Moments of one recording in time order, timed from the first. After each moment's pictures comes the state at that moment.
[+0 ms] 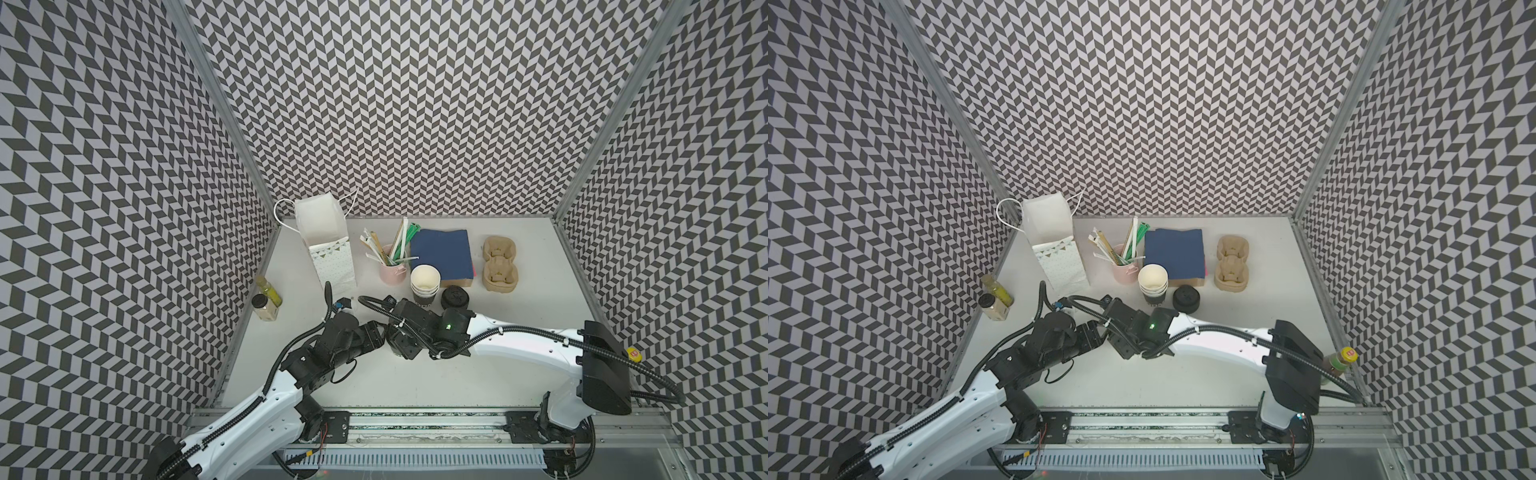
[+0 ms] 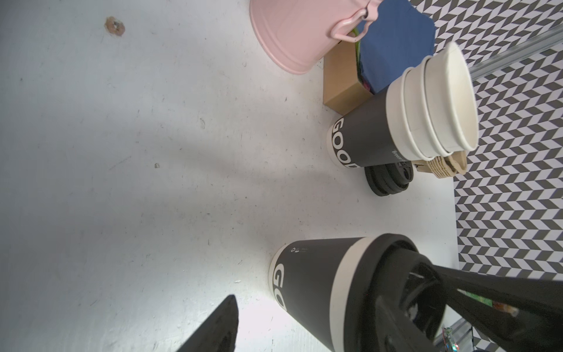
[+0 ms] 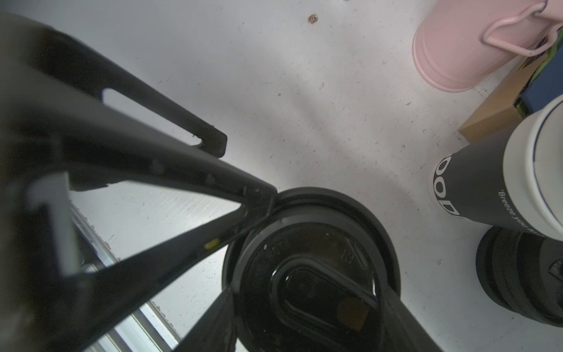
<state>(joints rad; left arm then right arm) -0.66 0.75 0.42 -0.33 0.01 -0.95 1.17 1.66 1.26 -0.65 0.19 0.29</state>
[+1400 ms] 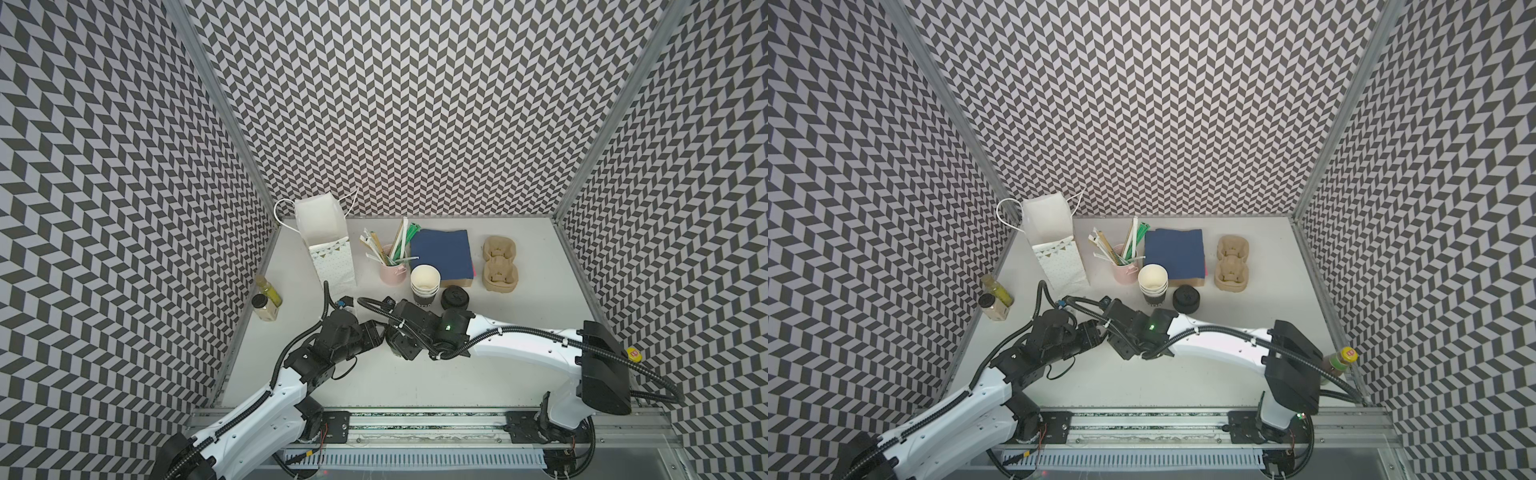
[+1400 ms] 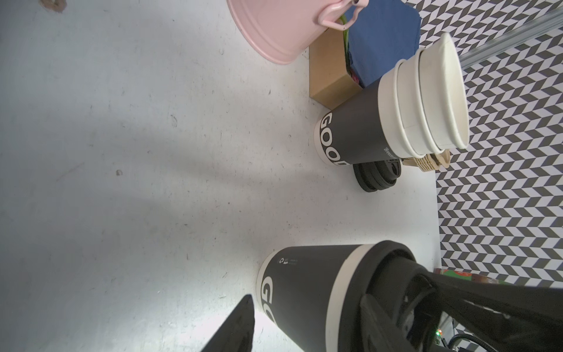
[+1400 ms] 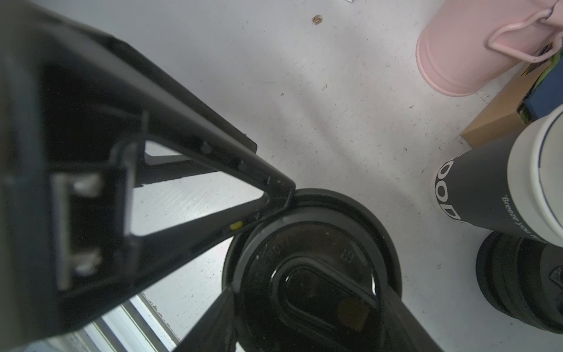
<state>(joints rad) -0.60 0.80 0.36 -0.18 0.15 -0.91 1.17 1.66 1.26 -0.63 0.19 0.27</state>
